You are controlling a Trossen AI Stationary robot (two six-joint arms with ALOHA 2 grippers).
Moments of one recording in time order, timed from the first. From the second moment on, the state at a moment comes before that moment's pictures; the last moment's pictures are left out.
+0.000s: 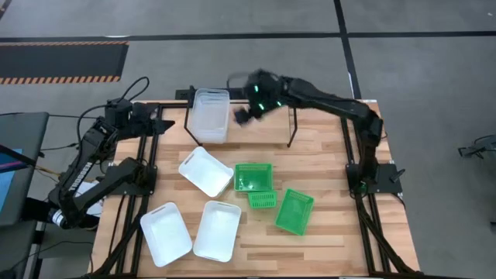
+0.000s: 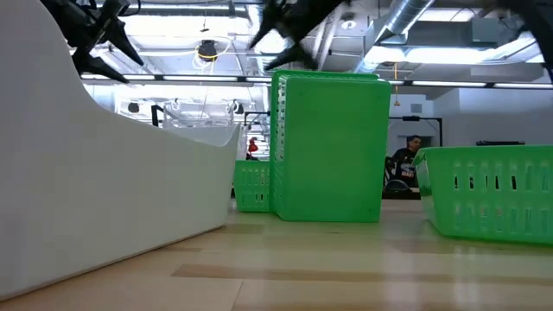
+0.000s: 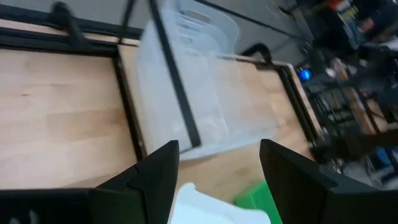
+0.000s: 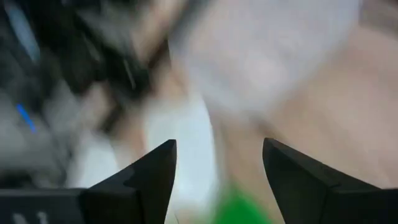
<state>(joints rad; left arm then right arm) 1.05 0.52 0.75 -0.80 0.38 -0.61 -0.34 1.92 2.01 -0.79 -0.21 0.67</state>
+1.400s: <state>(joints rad) 1.05 0.52 0.75 -0.83 0.38 -0.63 0.07 1.85 1.58 -0.96 -0.33 0.13</state>
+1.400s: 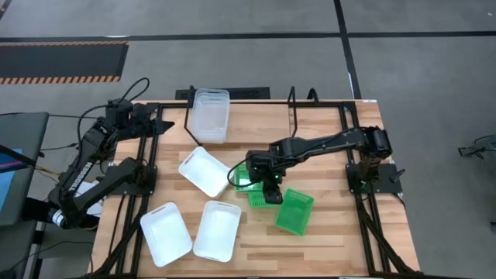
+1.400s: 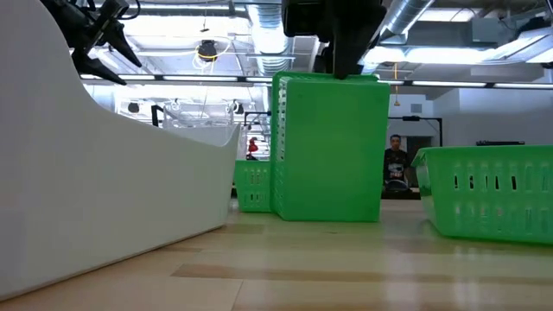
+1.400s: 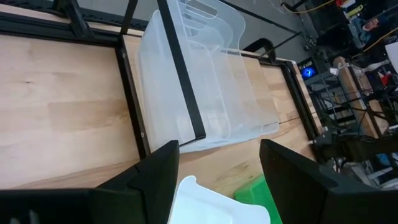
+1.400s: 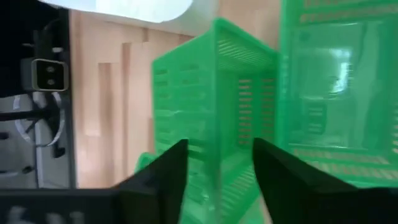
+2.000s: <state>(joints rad) 1.05 0.52 0.75 -0.83 0.38 -0.61 0.03 1.76 1.77 -1.07 -0.61 0.14</state>
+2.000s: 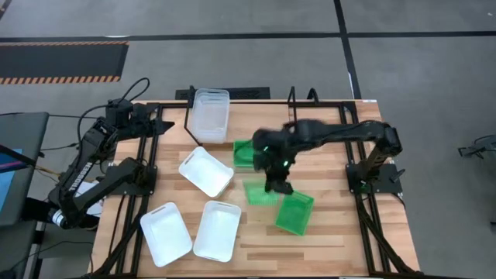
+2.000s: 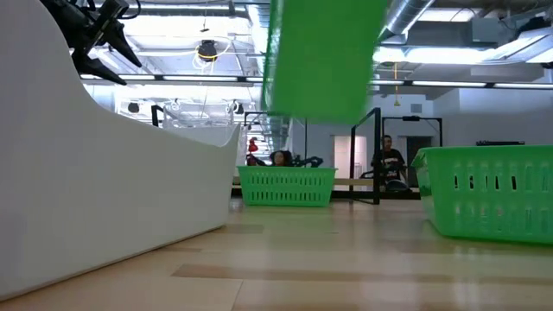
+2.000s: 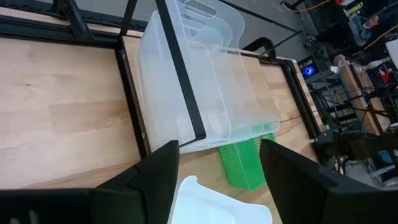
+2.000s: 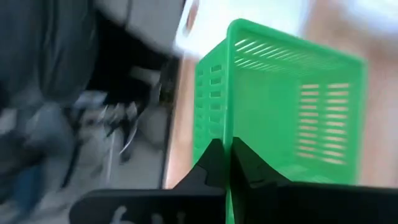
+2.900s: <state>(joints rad) 1.05 0.52 0.75 -0.84 0.33 -0.56 -0.26 2.09 1.91 -0.86 0.34 -0.27</state>
